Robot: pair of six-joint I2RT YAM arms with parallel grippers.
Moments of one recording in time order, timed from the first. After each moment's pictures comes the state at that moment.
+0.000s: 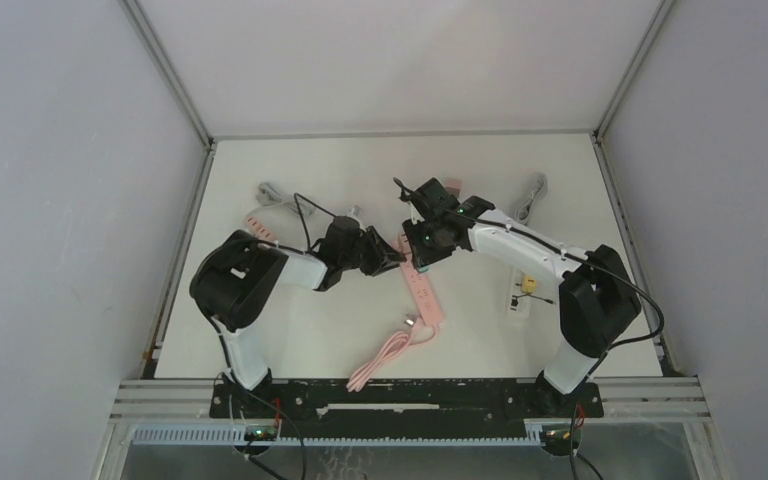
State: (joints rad) left arm -0.56 1.85 0.75 0.49 0.30 -1.07; right arm 0.70 1.67 1.29 -0.72 -0.05 0.26
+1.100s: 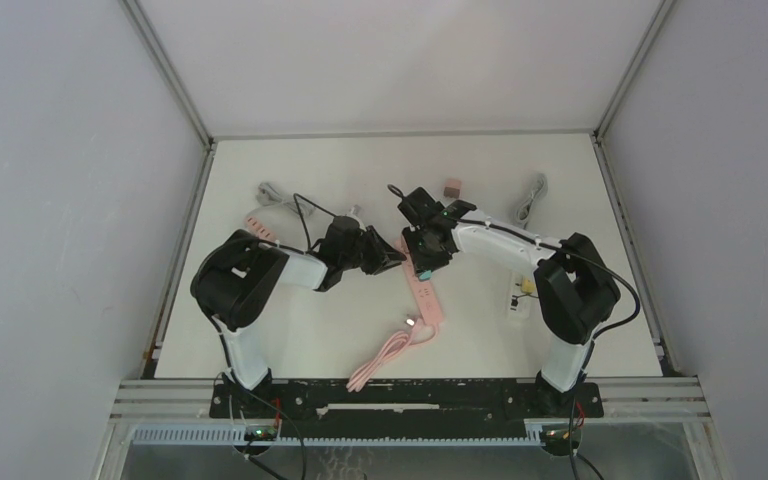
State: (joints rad) left arm -0.56 1.86 0.75 0.52 0.30 -1.08; right arm 0.72 1.79 1.32 -0.75 0.04 0.39
